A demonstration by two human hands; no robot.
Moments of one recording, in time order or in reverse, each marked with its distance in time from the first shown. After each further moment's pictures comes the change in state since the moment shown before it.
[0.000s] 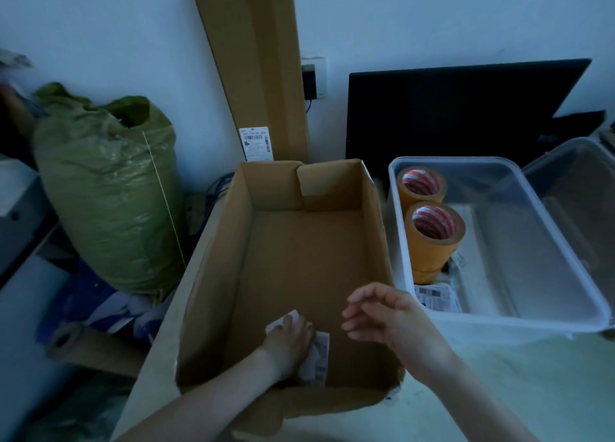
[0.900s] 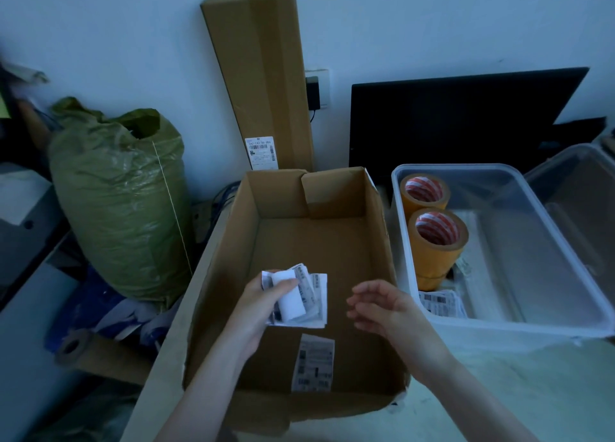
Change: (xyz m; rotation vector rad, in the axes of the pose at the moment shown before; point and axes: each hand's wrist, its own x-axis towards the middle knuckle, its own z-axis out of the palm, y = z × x) left_hand -0.069 -0.040 -0.081 -2.026 0.499 -0.338; right_hand 0.004 -0.001 0.009 -0.173 0.120 -0.040
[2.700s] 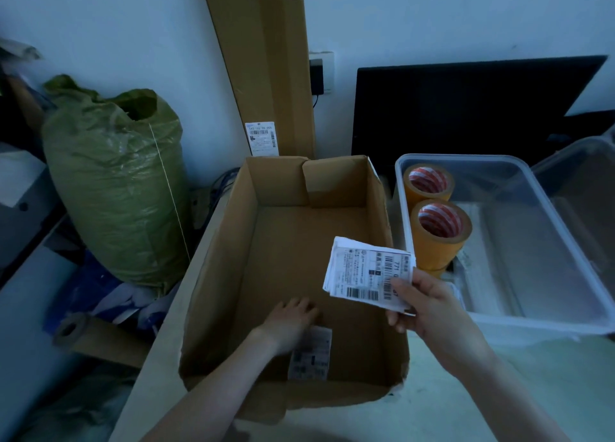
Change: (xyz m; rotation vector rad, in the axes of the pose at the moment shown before) left_hand 0.059 -0.082 0.017 1.657 -0.452 0.282; right_hand -0.008 -0.010 -0.031 0.118 0.010 -0.008
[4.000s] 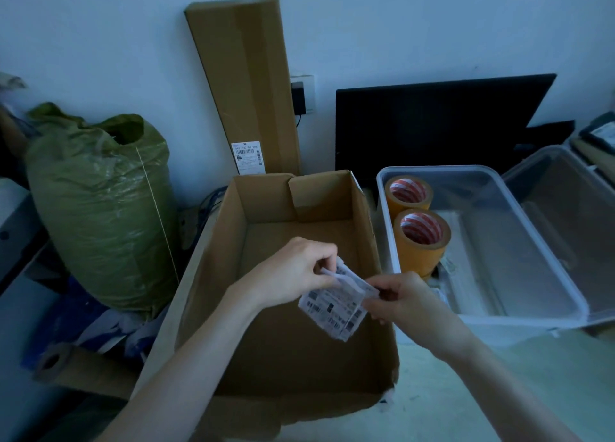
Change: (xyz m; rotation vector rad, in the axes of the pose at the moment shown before) left_hand -0.062 0.029 -0.152 -0.490 0.438 0.464; right_hand -0.004 -0.025 0.004 -0.694 -0.127 -0.247
